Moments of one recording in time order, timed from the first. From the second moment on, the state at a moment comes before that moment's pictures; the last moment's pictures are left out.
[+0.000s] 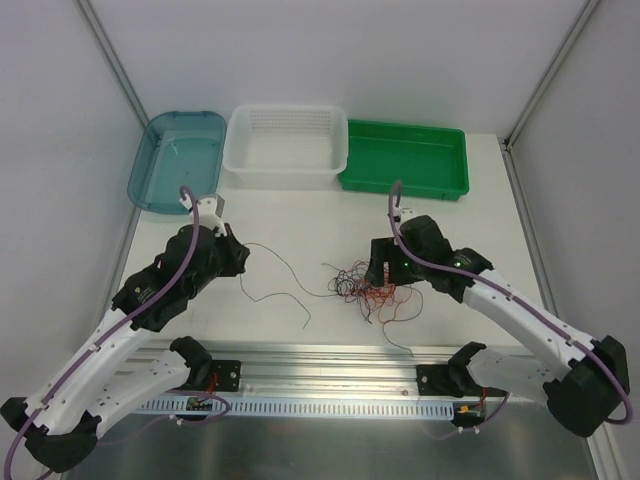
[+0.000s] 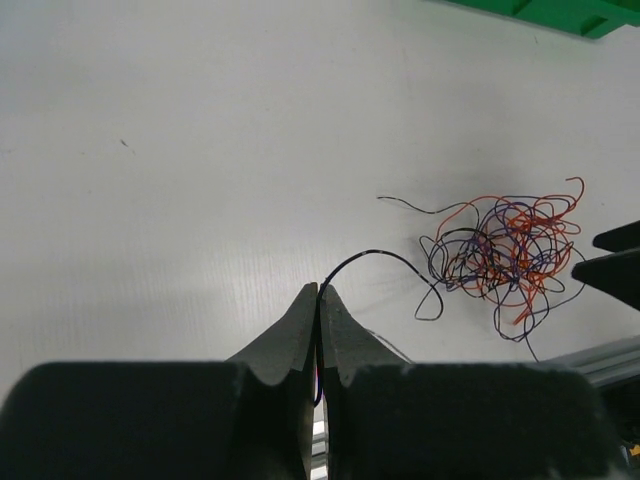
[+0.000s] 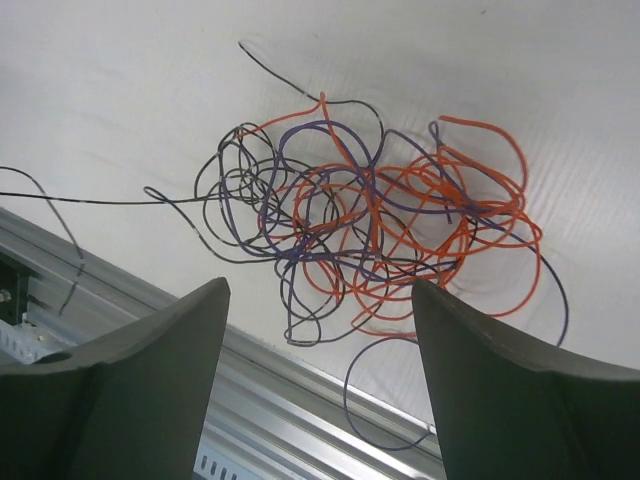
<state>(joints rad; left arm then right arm) -0.65 0.70 0.89 -0.72 -0.27 -0.55 0.66 1.03 0.83 -0.62 -0.04 0.46</state>
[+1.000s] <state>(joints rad) -0.17 0.72 1.07 -0.88 -0.64 -0.48 0.15 0.90 1.03 -0.85 0.33 0.44</state>
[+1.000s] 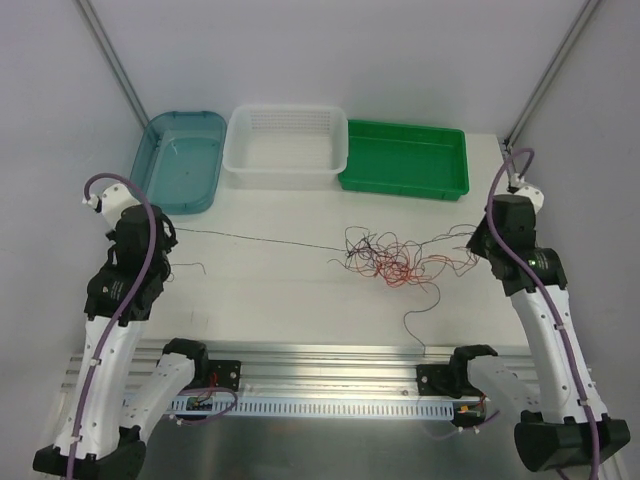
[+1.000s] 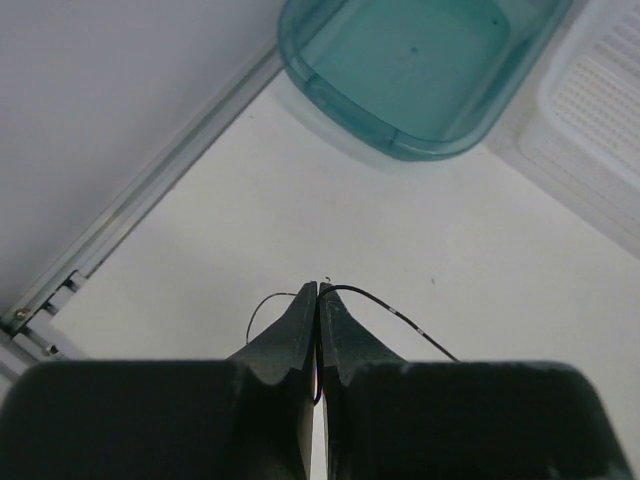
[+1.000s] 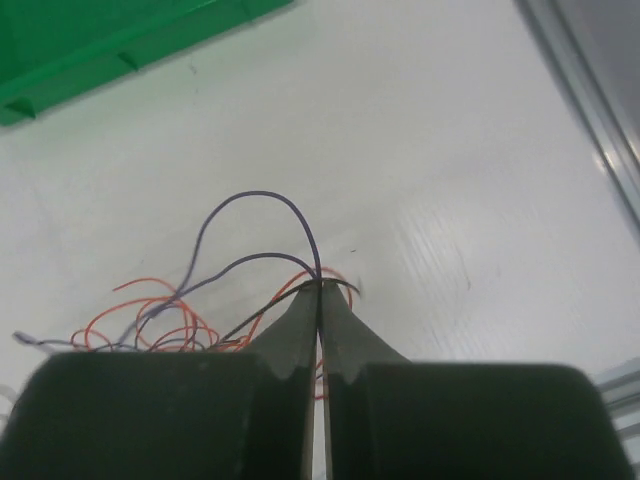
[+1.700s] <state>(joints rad) -0.02 0.69 0.72 -0.66 0.02 -0.30 0.59 1.00 0.92 -0.78 0.10 0.45</state>
